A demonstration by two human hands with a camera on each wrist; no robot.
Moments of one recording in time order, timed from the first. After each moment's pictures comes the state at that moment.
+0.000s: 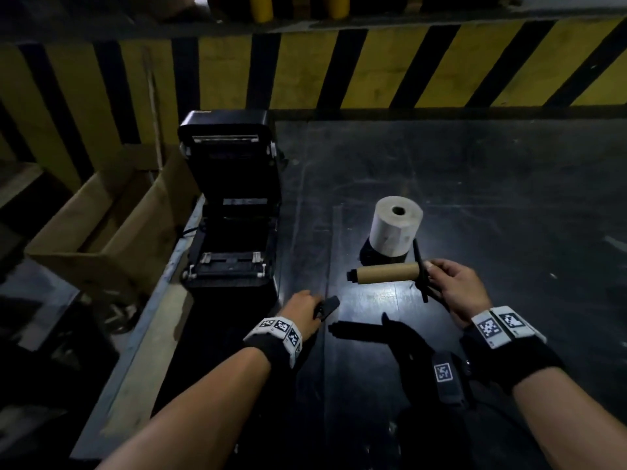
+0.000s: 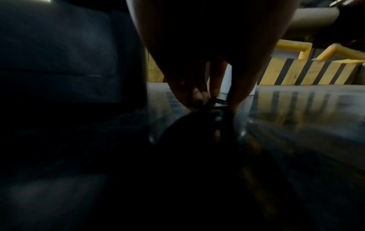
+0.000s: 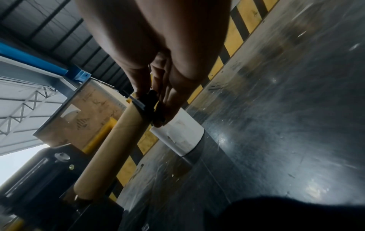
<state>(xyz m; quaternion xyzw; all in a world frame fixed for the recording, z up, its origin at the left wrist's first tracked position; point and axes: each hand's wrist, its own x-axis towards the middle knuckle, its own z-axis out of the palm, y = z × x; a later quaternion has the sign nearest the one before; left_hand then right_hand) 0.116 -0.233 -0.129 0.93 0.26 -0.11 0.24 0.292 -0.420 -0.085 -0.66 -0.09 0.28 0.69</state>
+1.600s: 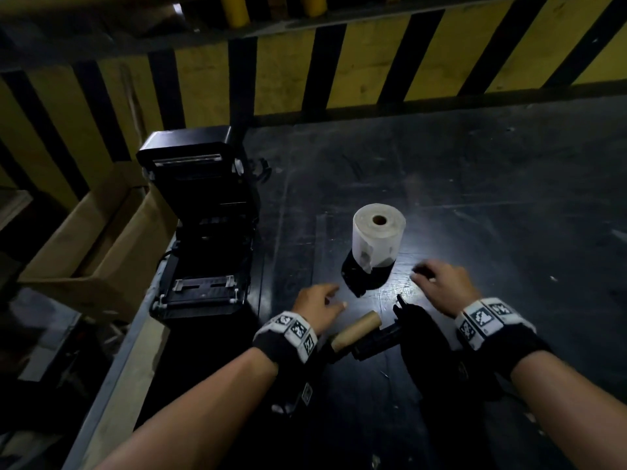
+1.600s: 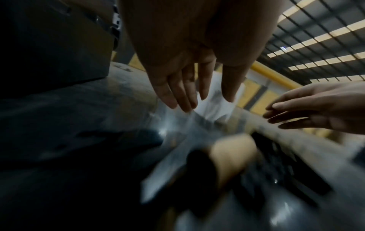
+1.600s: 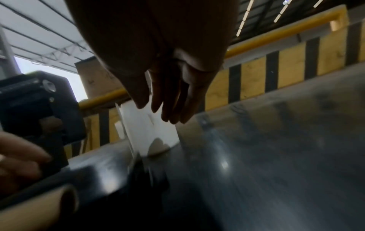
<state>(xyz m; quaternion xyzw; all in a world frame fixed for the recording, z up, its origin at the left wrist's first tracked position) 0.192 -0.256 -0.115 0.86 0.33 -0.02 0.39 0.357 -0.429 -0.095 -0.90 -0.32 0.15 0.27</state>
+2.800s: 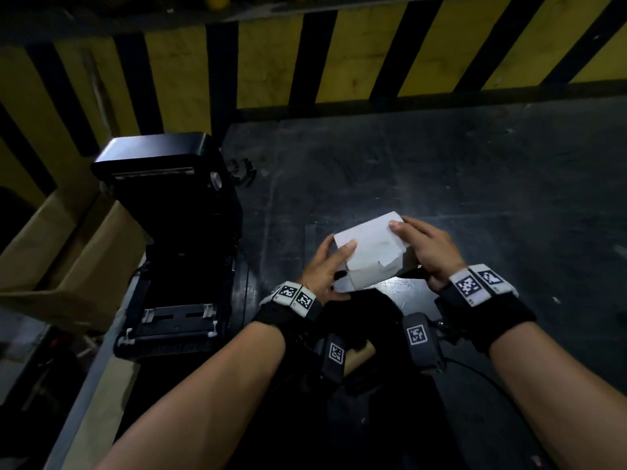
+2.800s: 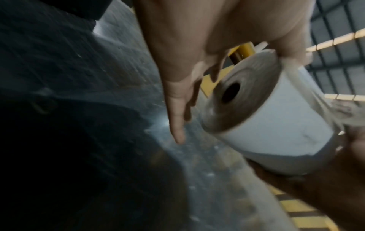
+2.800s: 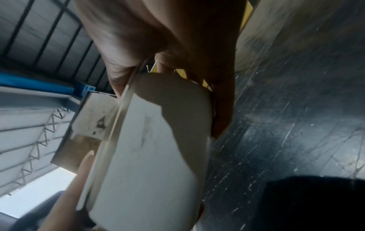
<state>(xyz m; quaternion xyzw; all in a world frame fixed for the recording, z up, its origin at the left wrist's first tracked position) 0.280 -0.227 -0.077 0.55 0.35 0.02 0.76 0.402 -0.351 -0.057 -0.72 -0.05 0.28 0.64</state>
